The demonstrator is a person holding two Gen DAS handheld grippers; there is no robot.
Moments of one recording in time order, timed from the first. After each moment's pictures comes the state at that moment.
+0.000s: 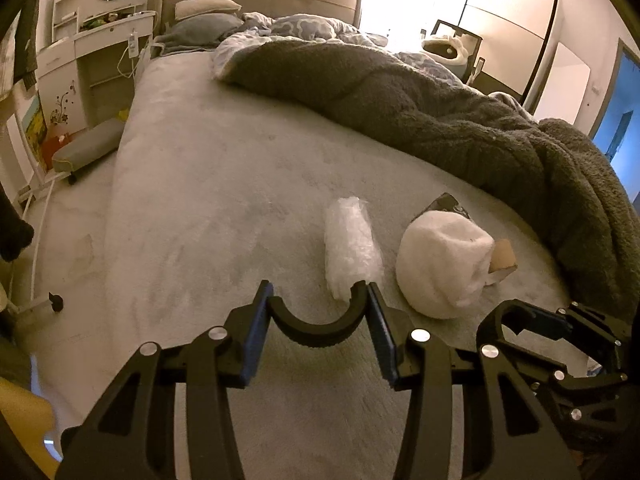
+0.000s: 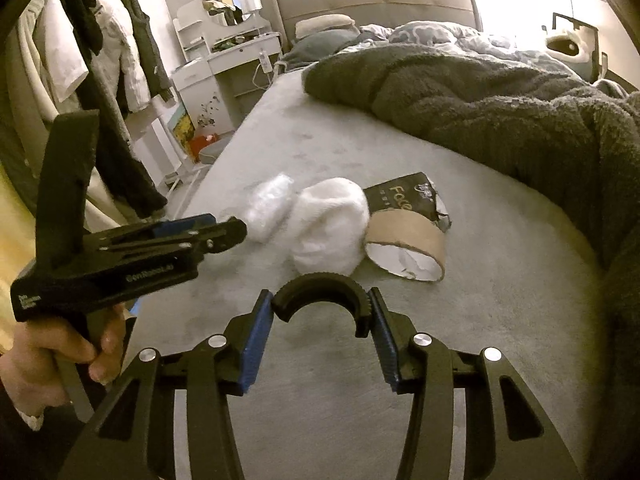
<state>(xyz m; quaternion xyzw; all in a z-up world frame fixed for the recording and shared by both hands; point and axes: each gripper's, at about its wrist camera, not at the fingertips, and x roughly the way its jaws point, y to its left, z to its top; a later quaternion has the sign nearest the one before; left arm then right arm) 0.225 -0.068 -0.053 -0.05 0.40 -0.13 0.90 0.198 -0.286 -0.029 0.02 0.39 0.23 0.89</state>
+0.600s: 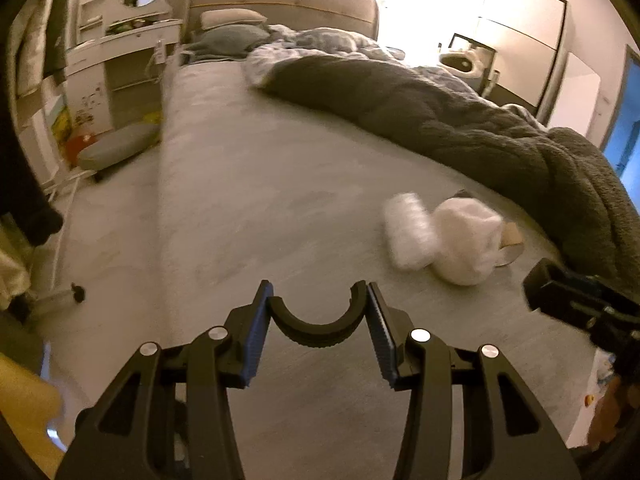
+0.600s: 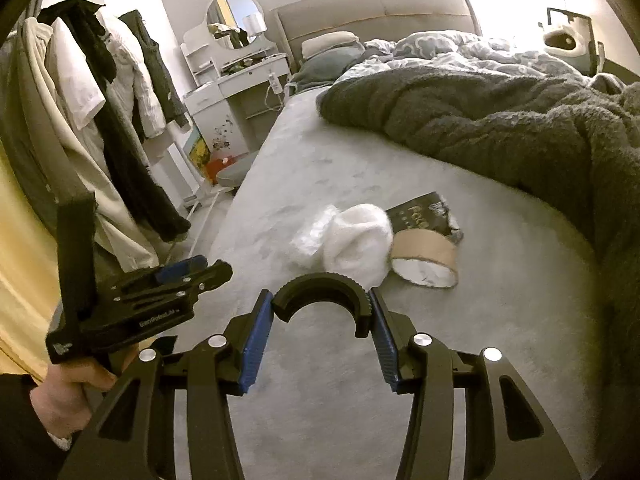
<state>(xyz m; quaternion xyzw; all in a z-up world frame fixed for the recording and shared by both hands) 0.184 -0.035 -0.051 -0.06 0.38 -0.08 0.92 0.178 -0.285 -0.007 0.06 0.37 0.25 0.89</state>
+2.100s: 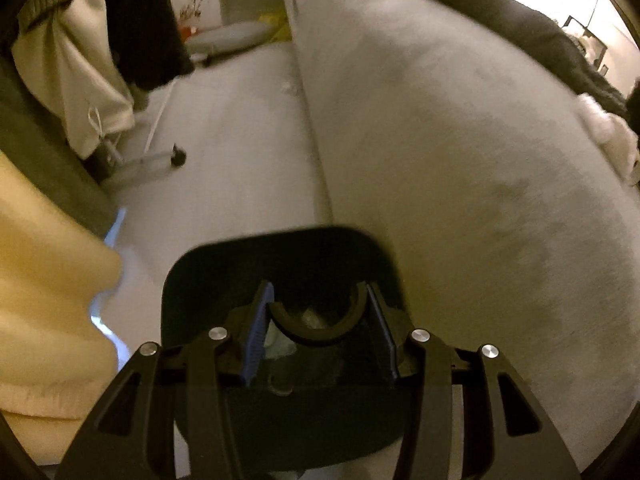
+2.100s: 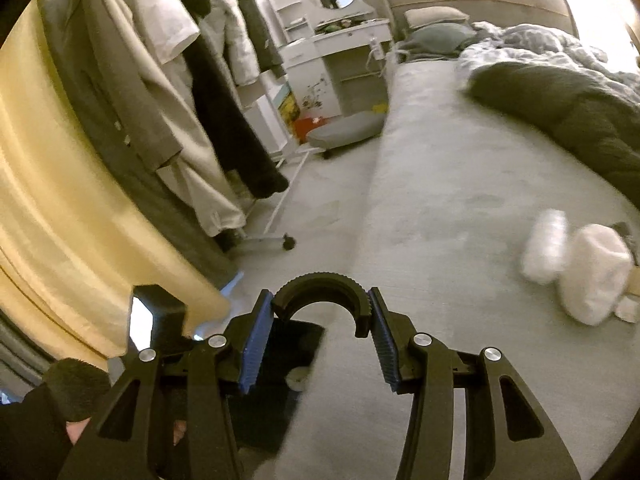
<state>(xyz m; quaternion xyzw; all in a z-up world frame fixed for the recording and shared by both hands) 0.086 0.108 -0.139 -0.10 0.52 0.08 0.84 0.156 -0.122 -0.003 0.02 0.39 0.40 0.83</state>
